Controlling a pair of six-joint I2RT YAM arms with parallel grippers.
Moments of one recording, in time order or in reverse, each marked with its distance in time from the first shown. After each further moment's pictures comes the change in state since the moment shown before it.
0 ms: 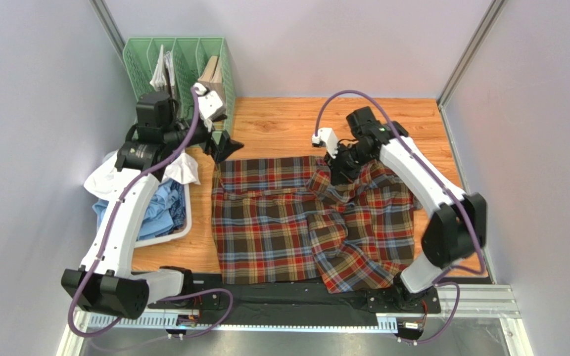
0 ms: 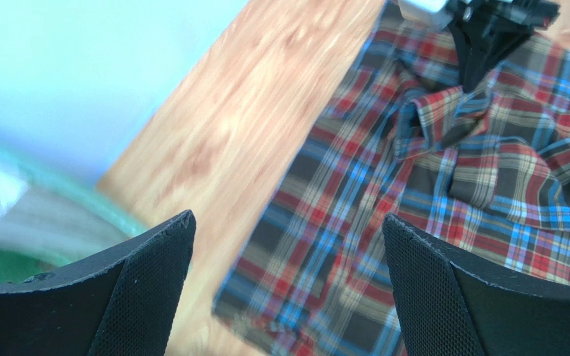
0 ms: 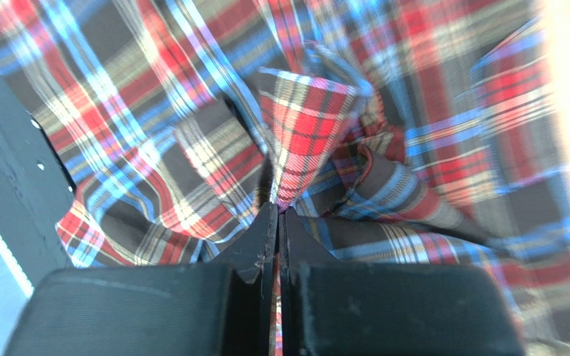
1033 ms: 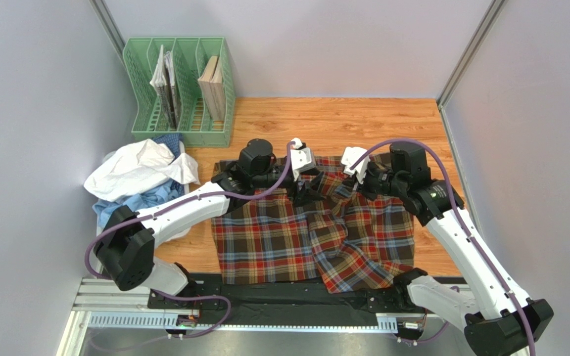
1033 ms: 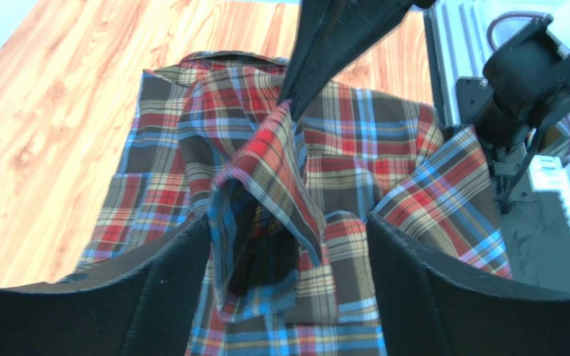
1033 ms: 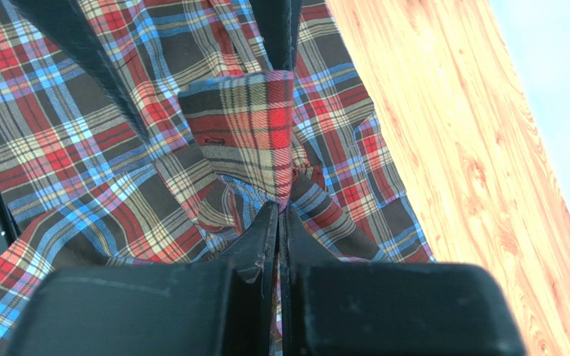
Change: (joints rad) left arm -0.647 0.201 -0.409 0.794 -0.088 -0.286; right arm 0.007 -0.701 -0.441 0.374 -0.019 -0.016
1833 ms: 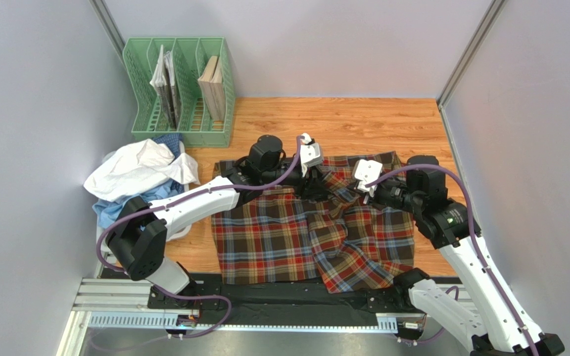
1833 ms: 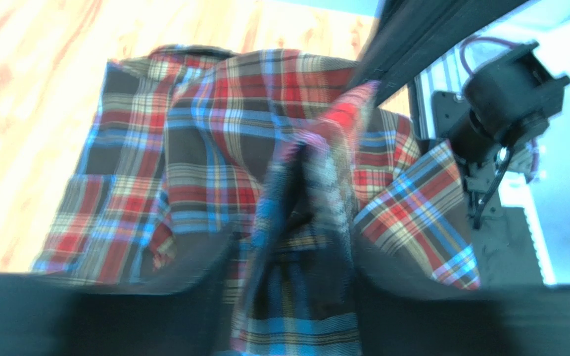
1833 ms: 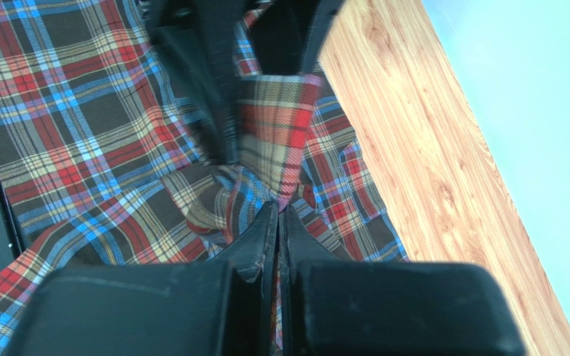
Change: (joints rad) left arm -0.017 0.097 0.080 -0.003 0.022 -0.102; right arm 0.000 -0.191 -0.078 0.043 -0.035 0.020
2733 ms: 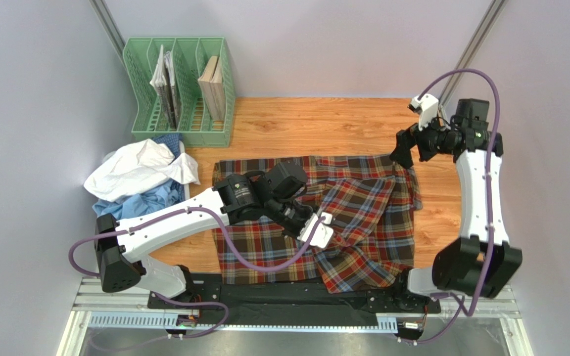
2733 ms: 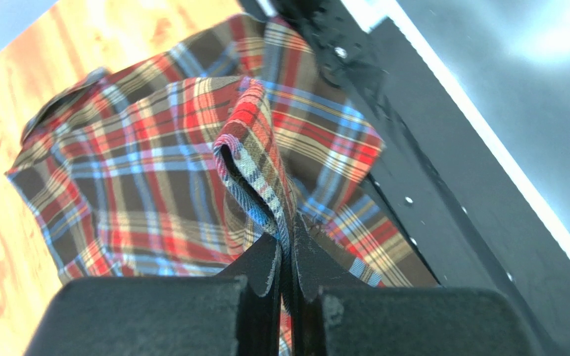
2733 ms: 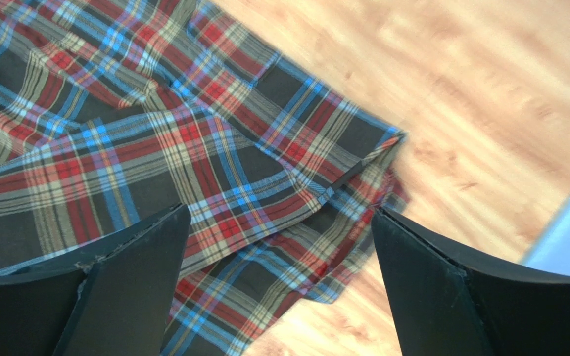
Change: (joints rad) left arm -0.301 -0.124 0.285 -0.908 -0.037 0.761; right arm -0.632 0.533 0.462 -0.301 -0.098 0.026
